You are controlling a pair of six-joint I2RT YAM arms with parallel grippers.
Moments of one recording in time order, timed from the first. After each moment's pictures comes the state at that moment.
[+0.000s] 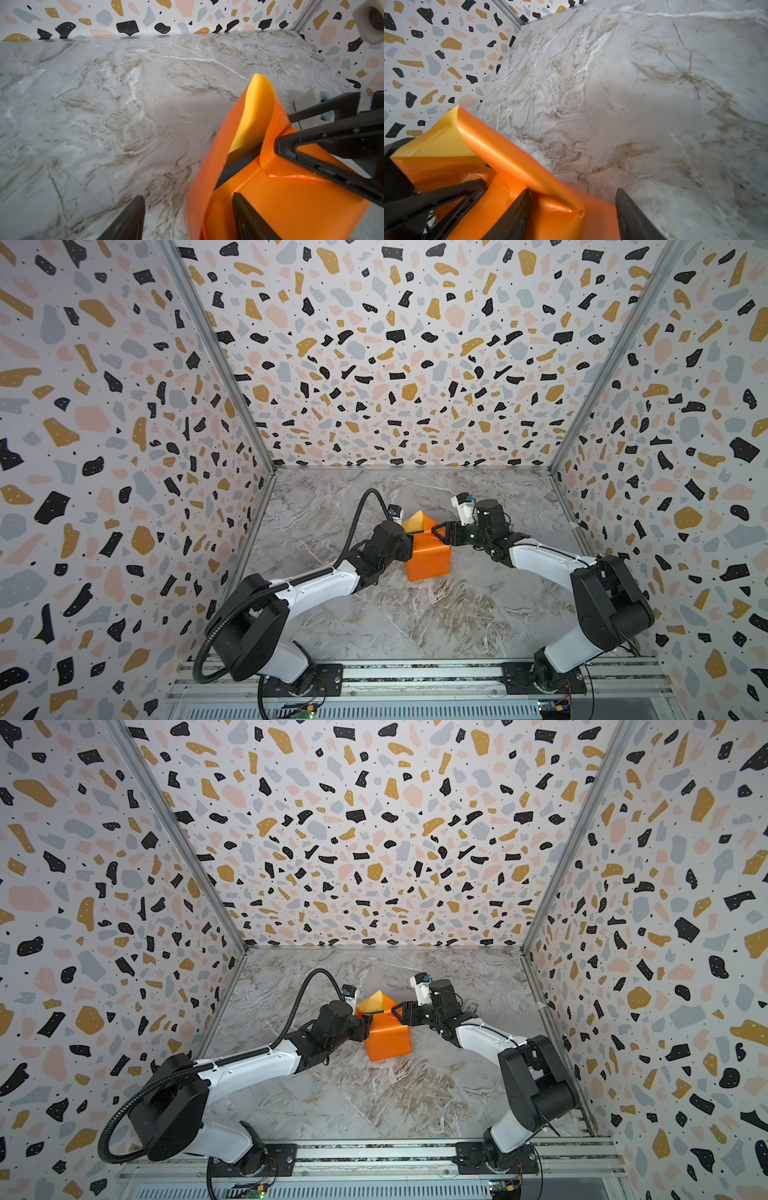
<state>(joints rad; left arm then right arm) -0.75 1.47 0.83 0.06 -0.25 -0.35 0.45 1.59 0.87 0.13 -0.45 0.39</state>
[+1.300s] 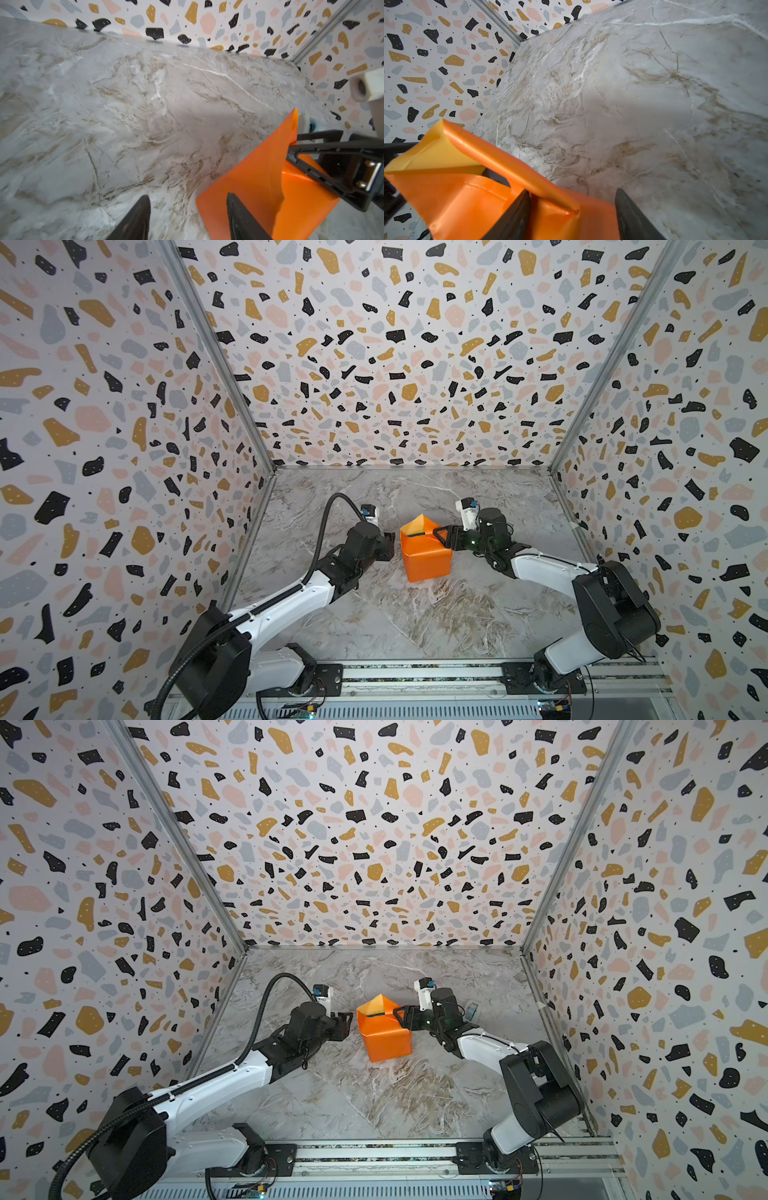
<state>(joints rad) -0.65 1.27 0.73 -0.02 -0.17 -0.45 0.46 1.54 0.76 0.27 -0.37 0.45</state>
